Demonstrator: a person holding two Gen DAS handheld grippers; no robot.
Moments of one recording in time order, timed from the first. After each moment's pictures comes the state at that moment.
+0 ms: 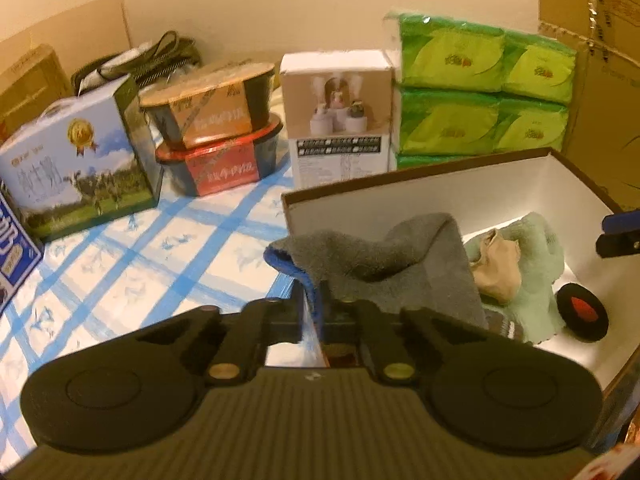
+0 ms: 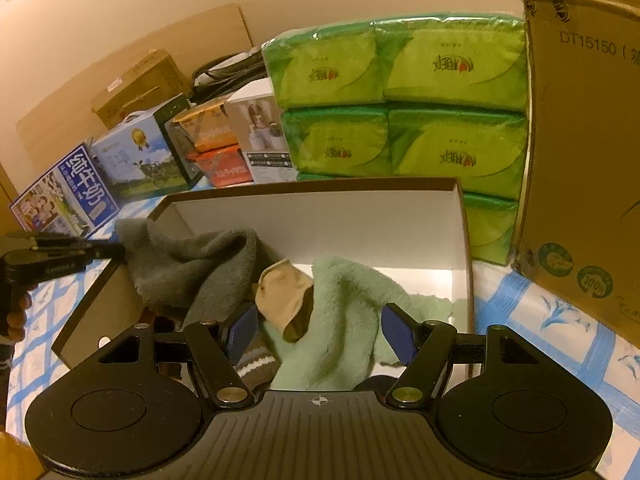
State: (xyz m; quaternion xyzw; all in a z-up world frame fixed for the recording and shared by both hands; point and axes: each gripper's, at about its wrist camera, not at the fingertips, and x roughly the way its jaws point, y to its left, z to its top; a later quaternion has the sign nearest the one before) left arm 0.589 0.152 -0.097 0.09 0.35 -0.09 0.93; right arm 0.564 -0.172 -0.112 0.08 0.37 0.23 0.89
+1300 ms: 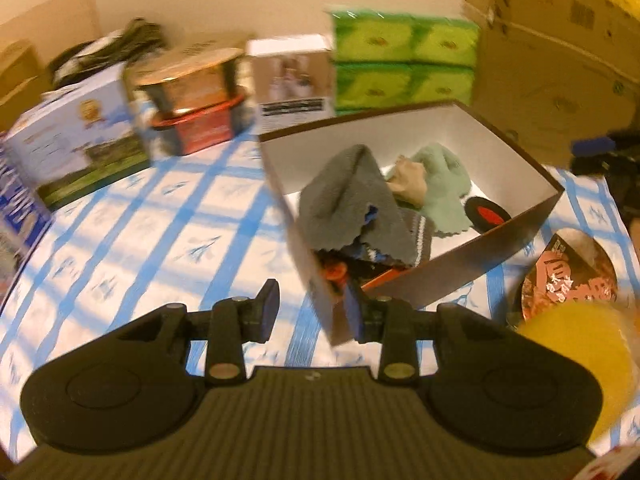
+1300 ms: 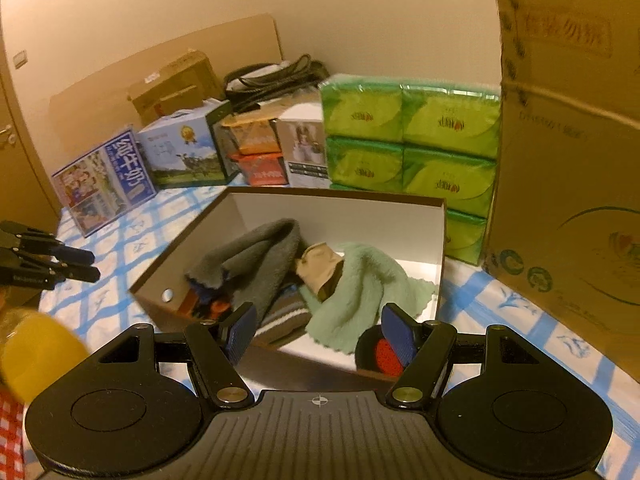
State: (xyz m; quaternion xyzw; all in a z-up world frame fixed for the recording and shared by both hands) left arm 0.449 0.188 -0.036 0.09 0.40 -0.14 0.90; right arm 0.445 -0.189 -0.037 0.04 0.34 0.25 0.91
